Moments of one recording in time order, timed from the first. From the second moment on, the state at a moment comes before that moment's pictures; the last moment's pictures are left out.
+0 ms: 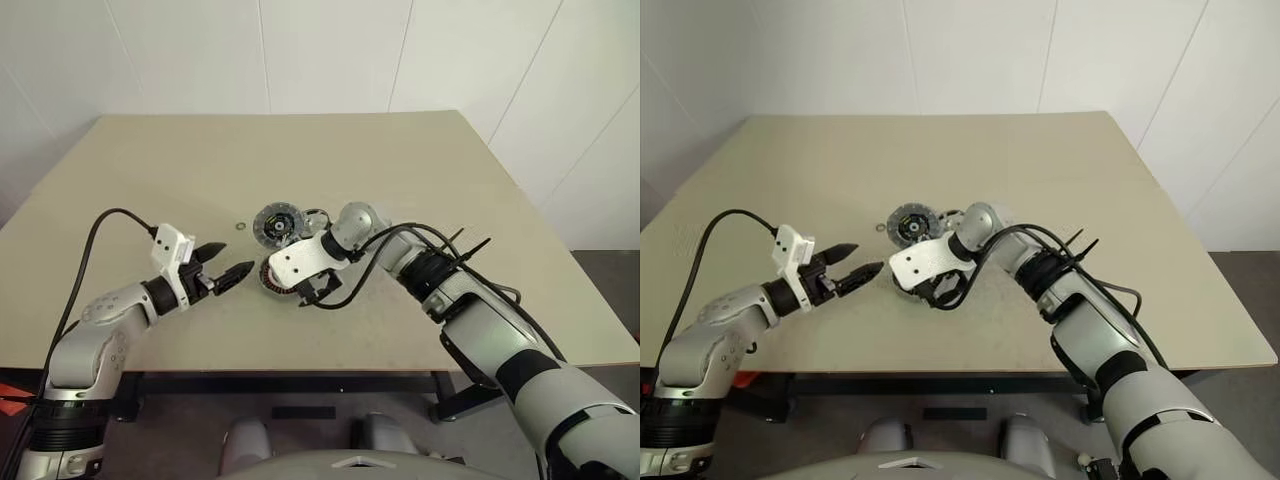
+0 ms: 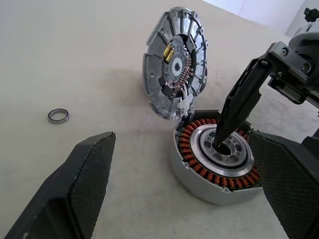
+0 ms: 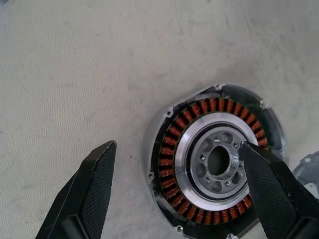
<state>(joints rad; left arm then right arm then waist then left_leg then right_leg) -0.07 0.54 0.18 -0.21 -0.53 0.54 -0.73 -0.98 -0.23 0.66 0.67 -0.30 -0.22 1.32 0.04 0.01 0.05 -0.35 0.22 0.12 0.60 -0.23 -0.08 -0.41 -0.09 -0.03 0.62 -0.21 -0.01</state>
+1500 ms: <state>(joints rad) -0.07 0.54 0.20 -0.21 -0.53 0.54 -0.71 -1.03 -0.22 0.67 0.73 -0.40 -0.32 1.31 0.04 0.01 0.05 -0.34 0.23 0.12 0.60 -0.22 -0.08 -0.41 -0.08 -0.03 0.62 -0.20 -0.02</state>
